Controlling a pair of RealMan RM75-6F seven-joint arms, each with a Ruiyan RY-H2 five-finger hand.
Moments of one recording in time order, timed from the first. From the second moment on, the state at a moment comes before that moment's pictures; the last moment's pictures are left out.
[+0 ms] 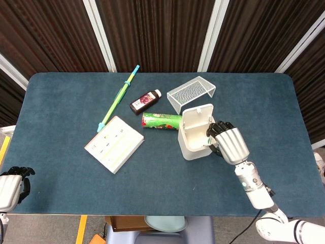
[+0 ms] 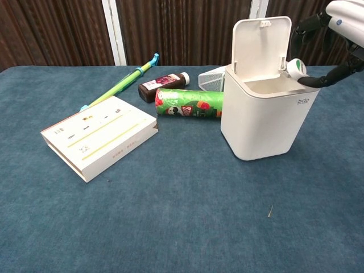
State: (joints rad) left arm -0.08 -1.06 -0.02 -1.73 1.44 1.45 0.31; right arm 0.50 -1.39 0.20 -1.58 -1.51 1.30 -0.37
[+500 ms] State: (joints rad) left arm -0.08 -1.06 -0.02 -1.73 1.43 1.45 0.31; right arm 0.56 -1.41 0.24 -1.58 -1.36 1.20 -0.49
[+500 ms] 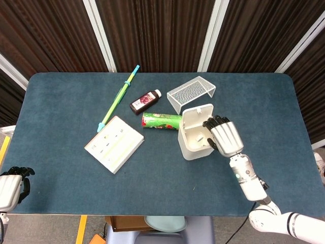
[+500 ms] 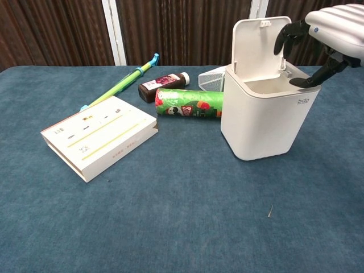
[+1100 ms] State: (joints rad) left arm -0.07 -1.06 -0.02 -1.74 1.45 1.47 0.32; right arm 0.42 -1.23 0.13 -1.83 -1.36 1.32 -0.63
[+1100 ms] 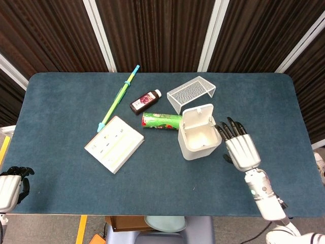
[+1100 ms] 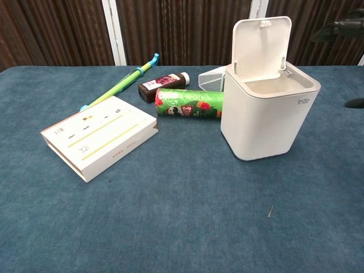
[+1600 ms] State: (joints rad) left arm -0.06 -1.06 -0.02 -1.74 1.45 1.49 0.35; right arm 0.22 -1.13 0.01 -1.66 -1.37 1.45 -0.37
